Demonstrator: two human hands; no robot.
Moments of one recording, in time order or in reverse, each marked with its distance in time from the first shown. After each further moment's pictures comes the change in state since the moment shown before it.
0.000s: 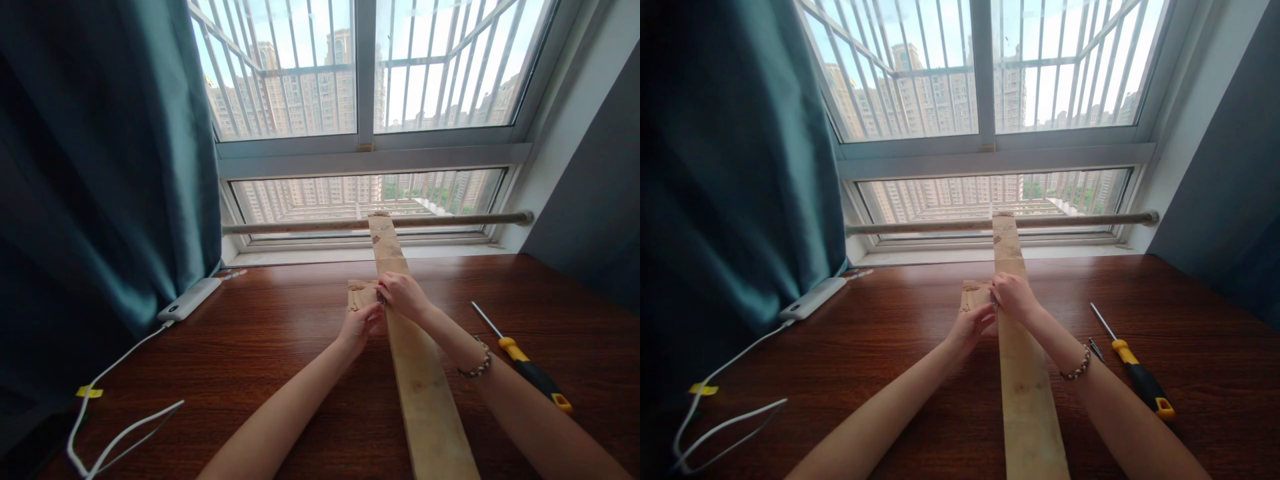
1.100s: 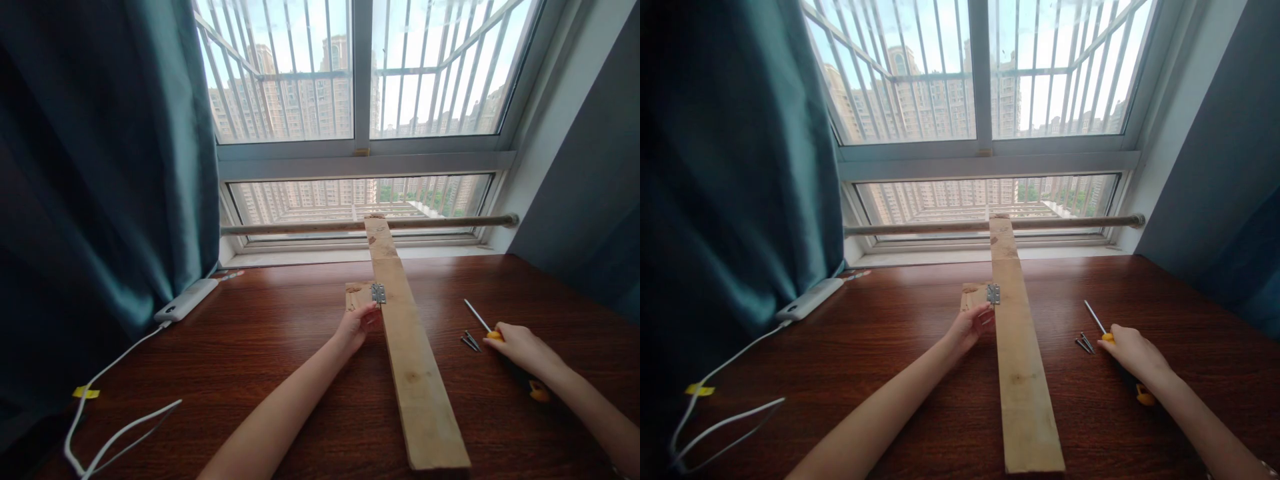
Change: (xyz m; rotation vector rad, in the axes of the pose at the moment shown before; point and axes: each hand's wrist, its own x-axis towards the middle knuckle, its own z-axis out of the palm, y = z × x) left_hand 0.004 -0.005 -0.012 -0.053 -0.037 -0.176; right_hand -0.202 0.169 0.008 -0.078 -0.350 0.714
